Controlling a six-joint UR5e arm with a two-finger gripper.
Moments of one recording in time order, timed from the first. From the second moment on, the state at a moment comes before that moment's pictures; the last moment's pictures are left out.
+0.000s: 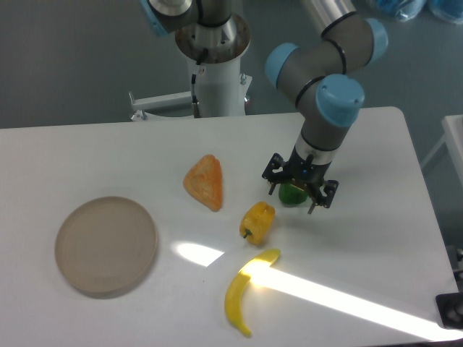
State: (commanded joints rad) arm 2.38 -1.98 -1.62 -0.99 1.35 1.02
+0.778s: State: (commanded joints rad) arm 2.32 -2.01 -1.66 -0.95 1.36 1.03
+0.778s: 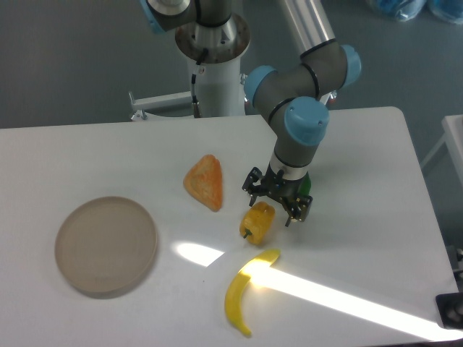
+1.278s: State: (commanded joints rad) arm 2.31 -2.02 -1.67 -0.90 1.36 1.02
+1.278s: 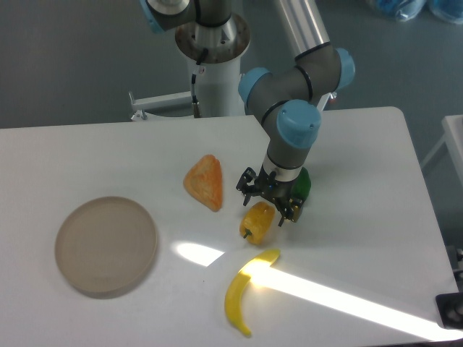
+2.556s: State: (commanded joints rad) arm 2.35 -1.95 -1.51 -0.96 1.50 1.22
